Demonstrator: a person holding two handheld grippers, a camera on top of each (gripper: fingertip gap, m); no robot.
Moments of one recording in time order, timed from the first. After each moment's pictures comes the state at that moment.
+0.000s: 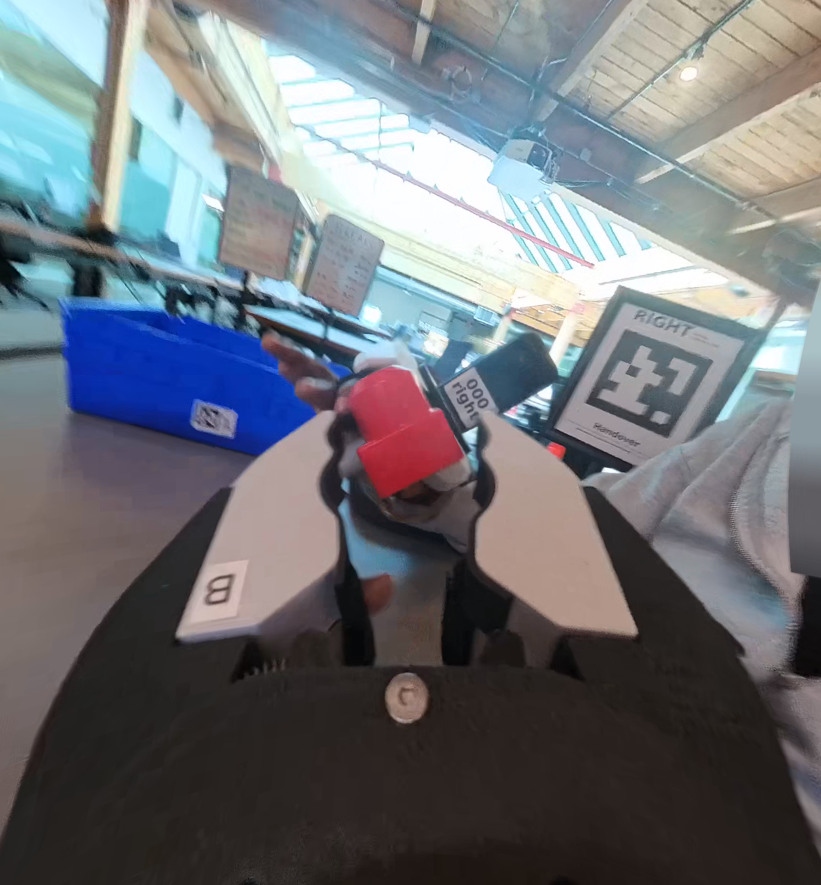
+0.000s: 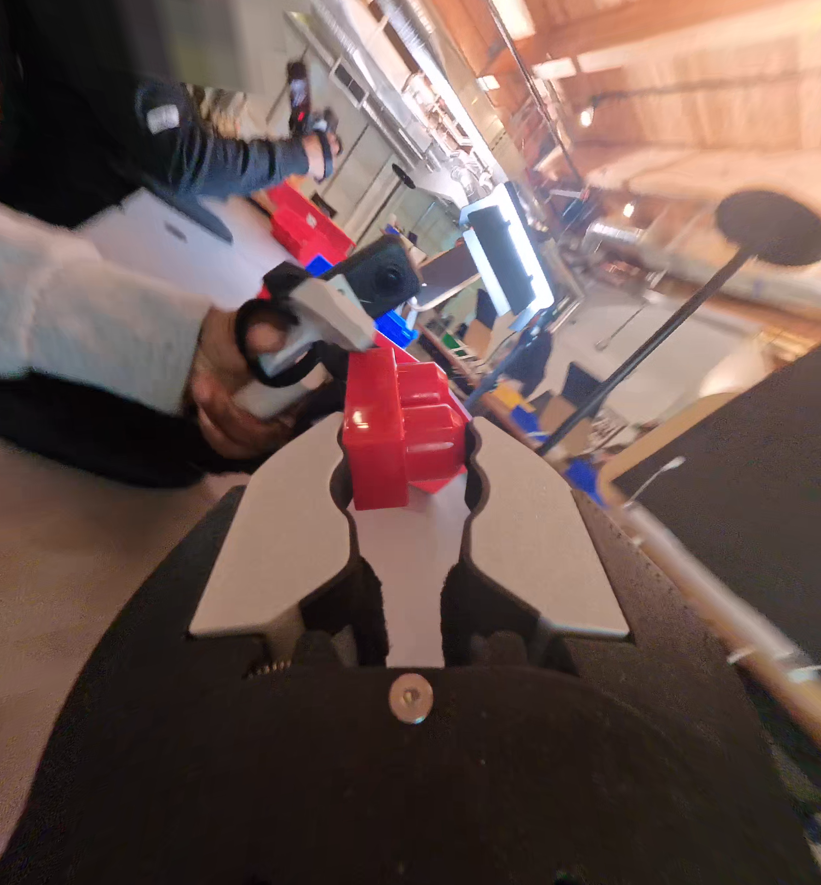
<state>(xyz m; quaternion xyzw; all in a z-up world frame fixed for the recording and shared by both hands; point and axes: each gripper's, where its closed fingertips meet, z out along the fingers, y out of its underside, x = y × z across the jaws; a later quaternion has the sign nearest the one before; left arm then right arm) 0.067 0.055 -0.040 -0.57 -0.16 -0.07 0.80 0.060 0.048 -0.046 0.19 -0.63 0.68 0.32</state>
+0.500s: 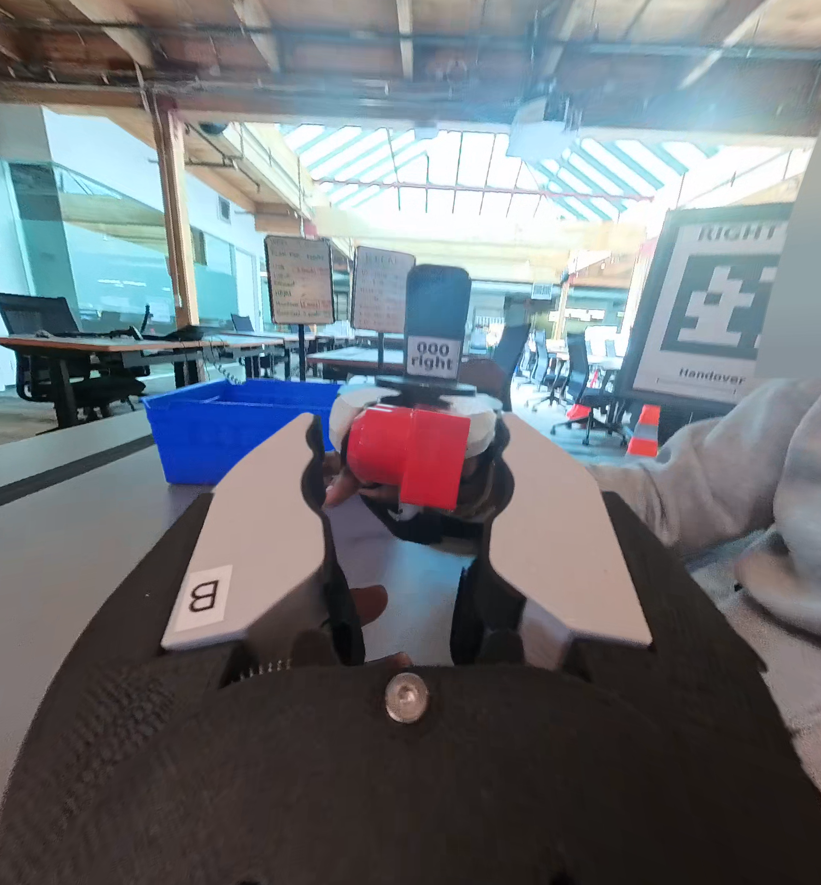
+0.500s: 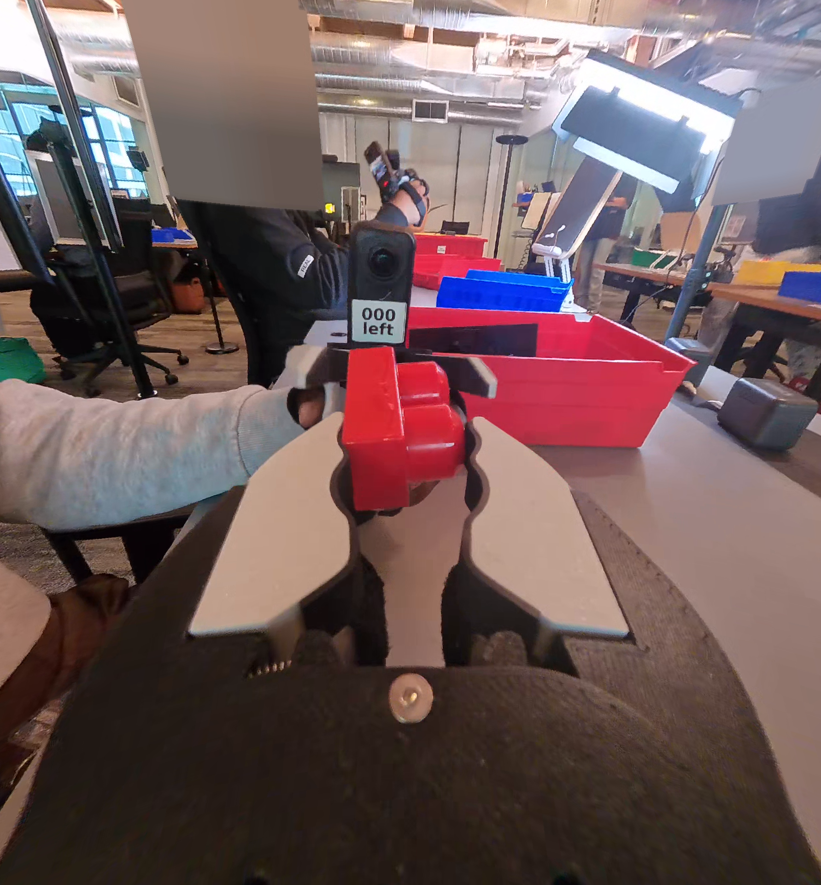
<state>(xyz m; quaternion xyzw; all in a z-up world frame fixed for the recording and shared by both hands) 0.071 0.062 -0.039 -0.59 -0.09 0.07 0.80 0.067 0.053 -0.052 0.05 -0.68 0.73 -0.02</state>
